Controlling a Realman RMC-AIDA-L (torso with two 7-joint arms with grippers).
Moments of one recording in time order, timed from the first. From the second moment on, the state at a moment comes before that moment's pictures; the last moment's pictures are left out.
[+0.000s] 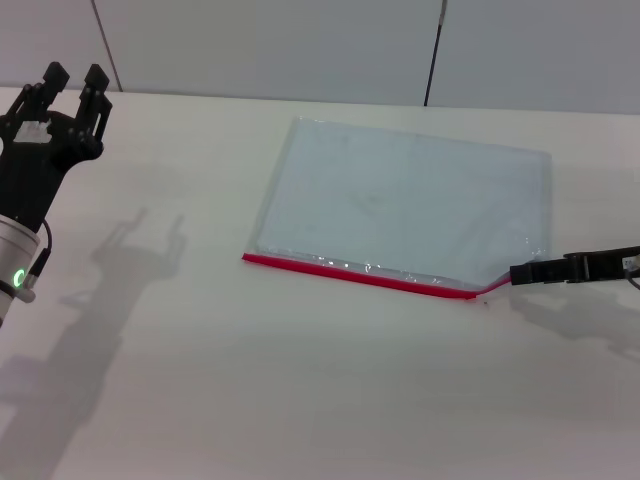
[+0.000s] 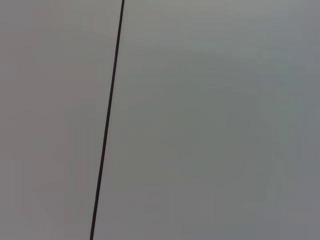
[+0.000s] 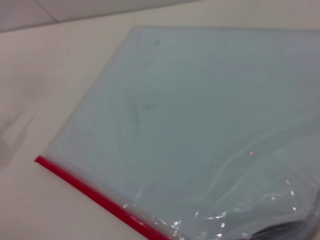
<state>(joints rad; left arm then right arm) -0.49 -2.01 -0.23 -0.13 1.68 1.41 -0.35 0.73 1.97 -0.70 -0.53 -2.39 -1.27 2.16</state>
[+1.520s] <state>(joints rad) -0.50 -2.01 -0.23 -0.13 1.67 1.38 -0.35 0.80 2.01 -0.68 -0.44 -2.43 -1.00 2.17</state>
